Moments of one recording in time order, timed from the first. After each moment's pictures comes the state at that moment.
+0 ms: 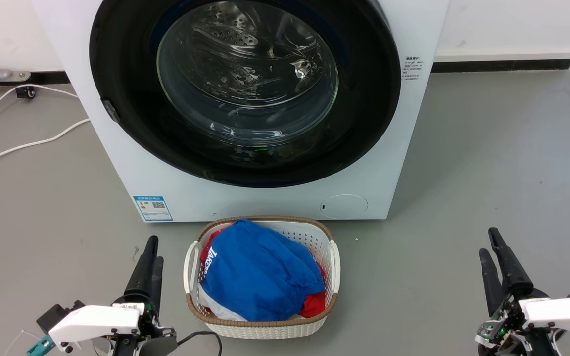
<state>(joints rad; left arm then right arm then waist) -0.07 0.05 0.04 0.24 -1.56 -0.13 0.05 -0.06 -0.06 -0.06 0.24 1.57 0.13 0.05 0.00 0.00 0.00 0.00</state>
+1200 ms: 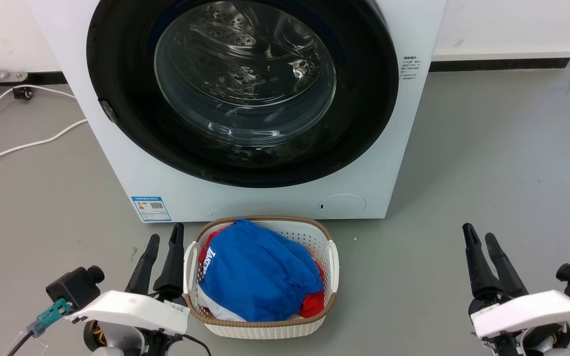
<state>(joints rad) -0.07 0.10 -0.05 0.15 -0.82 -0.13 -0.08 -0.02 -0.08 0.02 0.11 0.78 0.13 -0.07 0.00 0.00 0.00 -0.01</state>
